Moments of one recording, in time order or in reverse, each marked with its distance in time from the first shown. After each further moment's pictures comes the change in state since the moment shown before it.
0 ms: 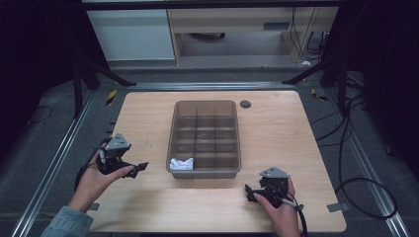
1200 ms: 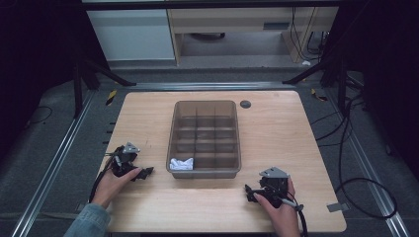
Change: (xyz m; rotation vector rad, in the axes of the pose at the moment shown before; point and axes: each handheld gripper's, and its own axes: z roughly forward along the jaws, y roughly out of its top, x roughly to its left) left arm 0.026 -0.046 0.080 0.104 0.059 -0.118; right arm 0.000 0.000 0.000 0.001 0.000 0.001
